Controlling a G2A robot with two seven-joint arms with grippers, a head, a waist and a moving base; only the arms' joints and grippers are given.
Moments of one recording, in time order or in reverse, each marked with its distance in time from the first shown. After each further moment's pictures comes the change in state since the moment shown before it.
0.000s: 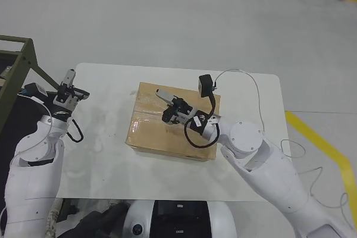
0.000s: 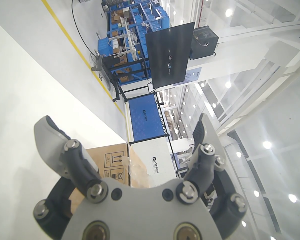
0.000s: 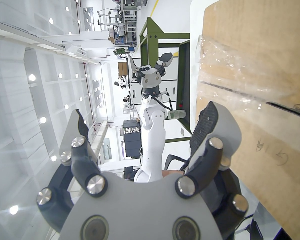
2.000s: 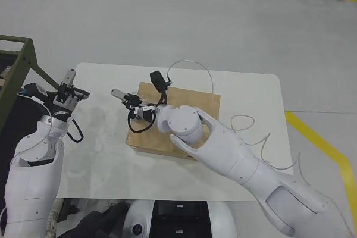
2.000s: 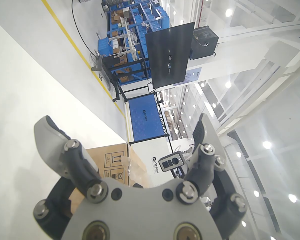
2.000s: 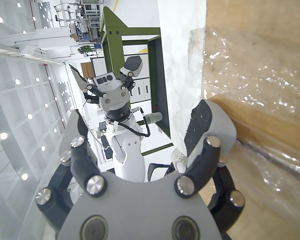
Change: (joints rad) left arm 0.000 0.000 0.000 0.000 0.000 0.000 0.000; right arm 0.312 -0.315 -0.289 0.463 0.004 0.091 -0.152
